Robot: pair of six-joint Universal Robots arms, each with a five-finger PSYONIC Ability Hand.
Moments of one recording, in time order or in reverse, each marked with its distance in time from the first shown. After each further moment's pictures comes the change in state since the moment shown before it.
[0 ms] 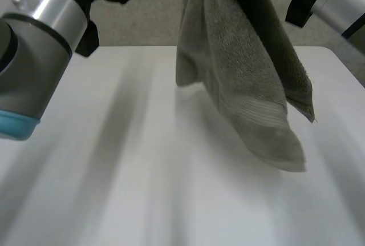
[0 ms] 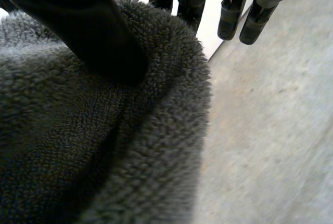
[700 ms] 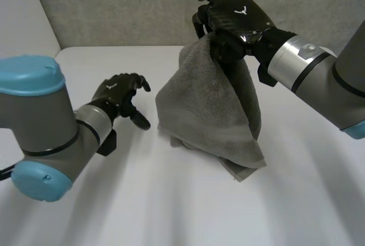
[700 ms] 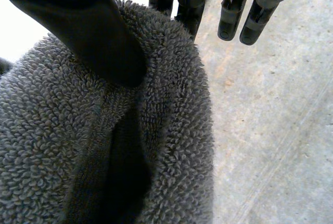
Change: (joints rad) left arm 0.048 -0.218 -0.321 -0.022 0.005 -0.161; right arm 0.084 0.160 0.076 0.117 0.161 -0.167; left_hand -0.899 -0.905 0.000 0.000 -0.961; right_hand 0.005 0.008 0.000 0.000 0.000
